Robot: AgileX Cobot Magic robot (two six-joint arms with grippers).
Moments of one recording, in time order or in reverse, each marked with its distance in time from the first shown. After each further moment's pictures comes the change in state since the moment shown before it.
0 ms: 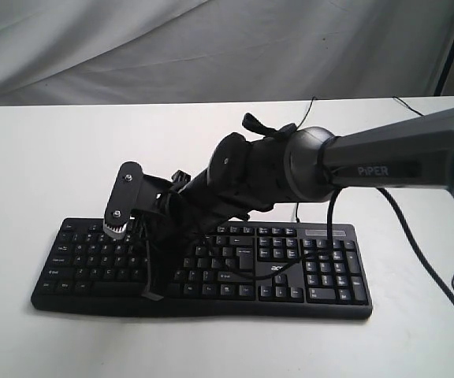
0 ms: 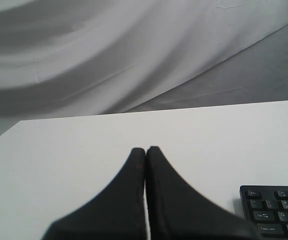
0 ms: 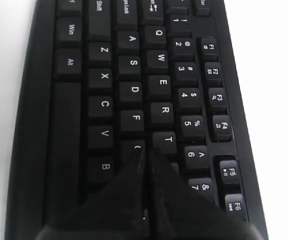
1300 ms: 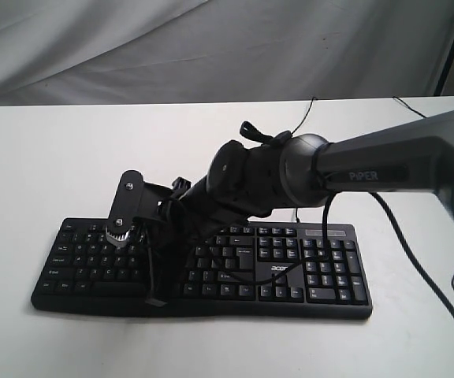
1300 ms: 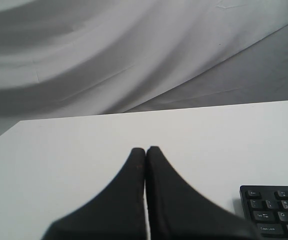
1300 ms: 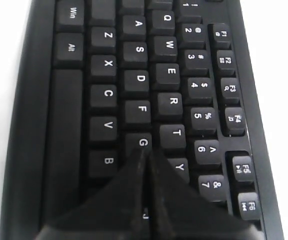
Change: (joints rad) left arm 0.000 0.000 0.000 0.000 0.000 0.000; right arm 0.000 0.028 0.000 0.008 -0.002 -0.026
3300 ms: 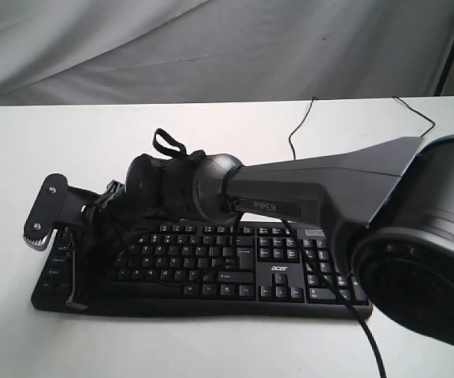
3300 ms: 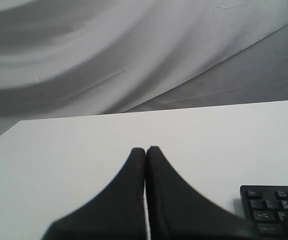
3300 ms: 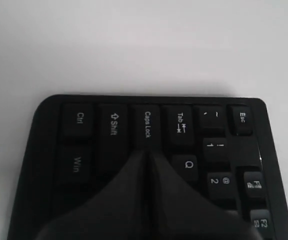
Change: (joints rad) left arm 0.000 0.000 0.000 0.000 0.000 0.000; right arm 0.129 0.201 -0.363 -0.177 0.033 0.292
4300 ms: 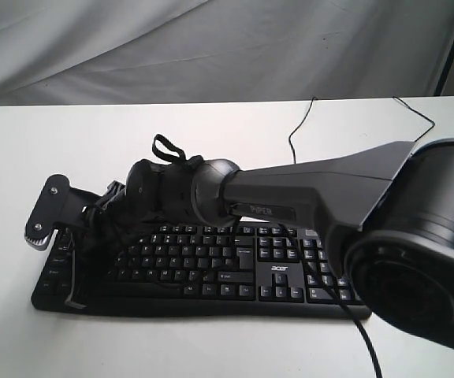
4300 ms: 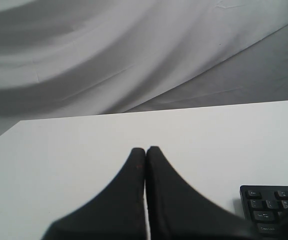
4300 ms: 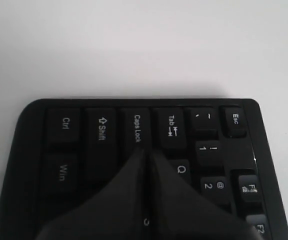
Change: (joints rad) left arm 0.000 0.000 0.000 0.000 0.000 0.000; right arm 0.000 0.020 -0.002 0.010 -0.037 0.000
